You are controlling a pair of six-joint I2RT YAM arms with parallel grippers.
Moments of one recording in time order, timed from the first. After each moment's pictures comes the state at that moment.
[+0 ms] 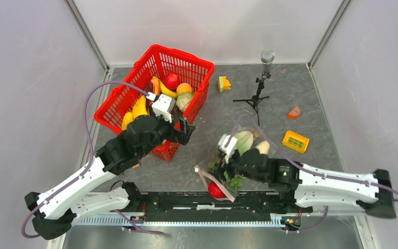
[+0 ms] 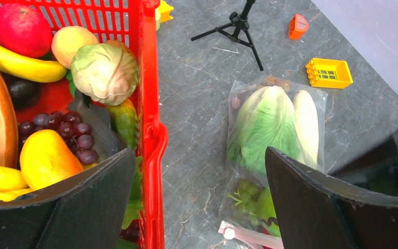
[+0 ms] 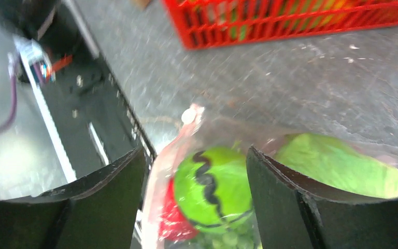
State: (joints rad) left arm -0.92 0.86 1.00 -0.45 -0.29 -0.29; right arm 1.24 0.82 0.65 -0.18 0.20 0.21
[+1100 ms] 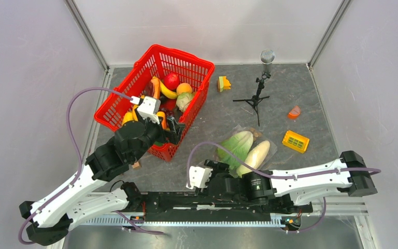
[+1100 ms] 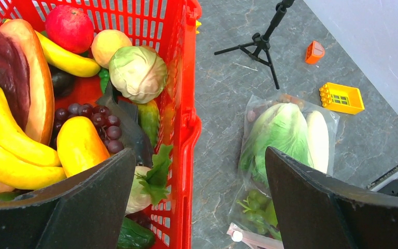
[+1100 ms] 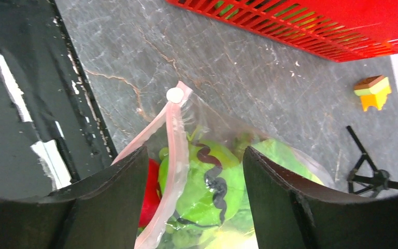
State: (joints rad) left arm -0.92 0.74 0.97 -0.48 -0.41 -0.33; right arm 1.64 1.19 0.86 -0.38 0.62 -0.07
